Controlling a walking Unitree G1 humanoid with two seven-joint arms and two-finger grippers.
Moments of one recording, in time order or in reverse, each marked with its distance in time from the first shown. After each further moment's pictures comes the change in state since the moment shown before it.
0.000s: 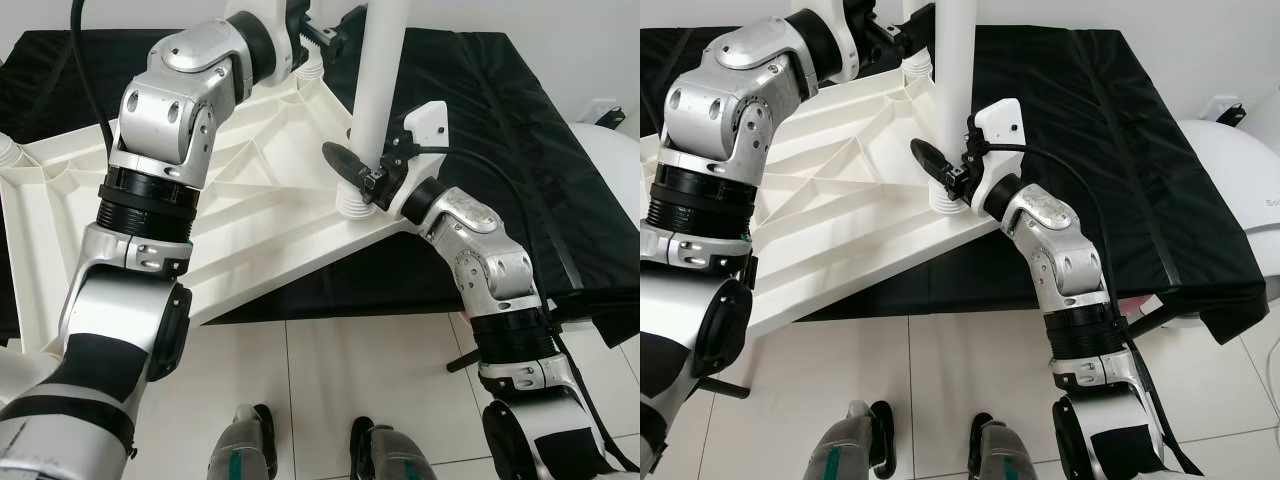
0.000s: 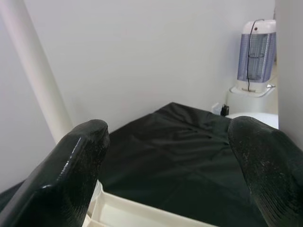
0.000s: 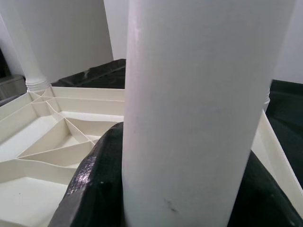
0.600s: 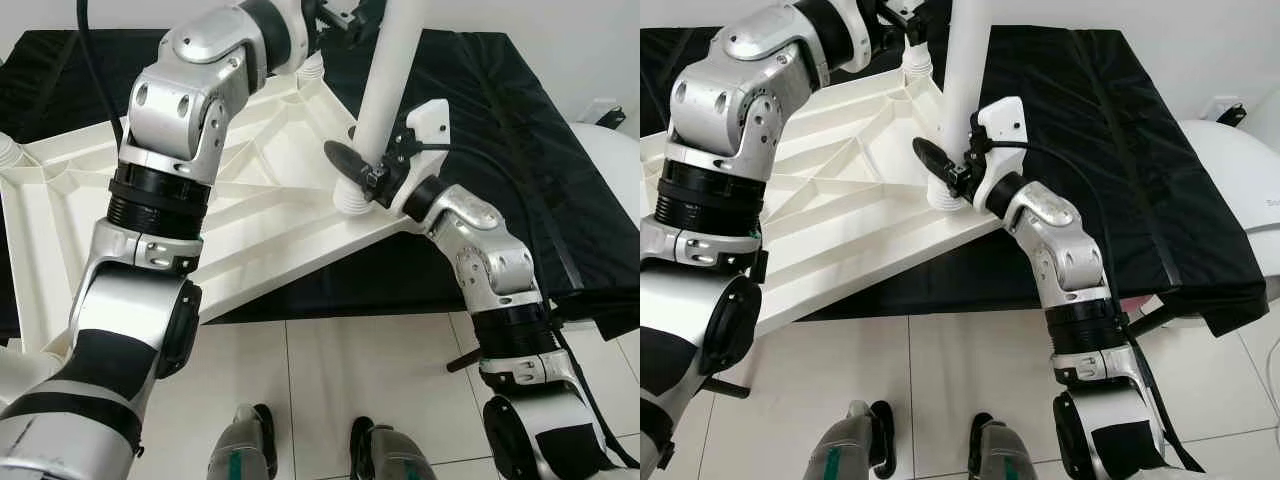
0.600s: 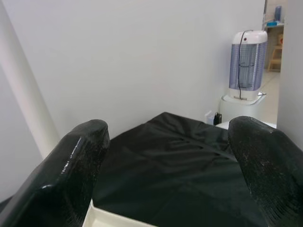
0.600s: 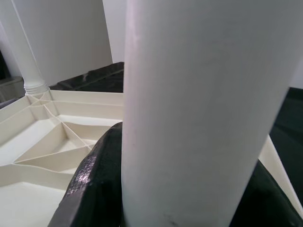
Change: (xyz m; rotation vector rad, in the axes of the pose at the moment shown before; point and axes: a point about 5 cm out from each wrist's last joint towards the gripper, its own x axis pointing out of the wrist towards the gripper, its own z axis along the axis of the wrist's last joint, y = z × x) left arm 0.006 -0.009 0.011 -0.002 -0.041 -0.030; right arm 0.004 -0.003 0.004 -0.010 -0.007 0.010
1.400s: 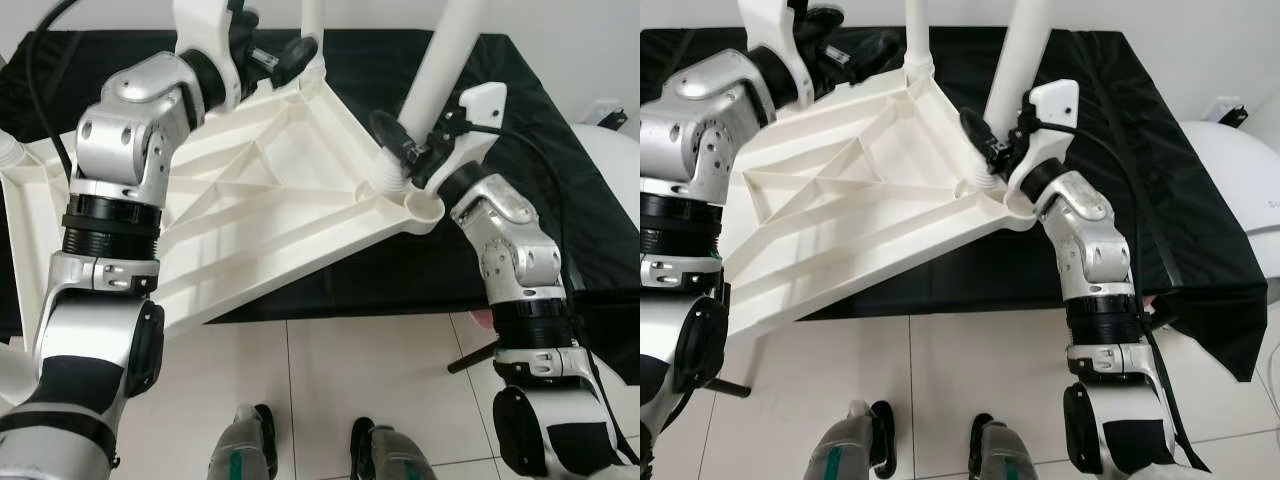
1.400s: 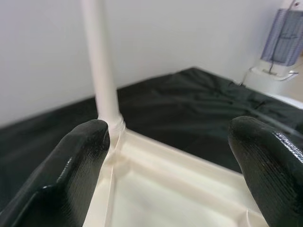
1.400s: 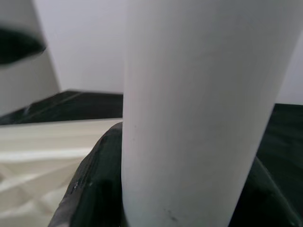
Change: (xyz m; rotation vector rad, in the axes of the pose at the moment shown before) left arm -0.052 0.045 -0.061 -0.144 0.203 0.160; right arm -0.021 -0.042 0.011 0.014 -0.134 -0.266
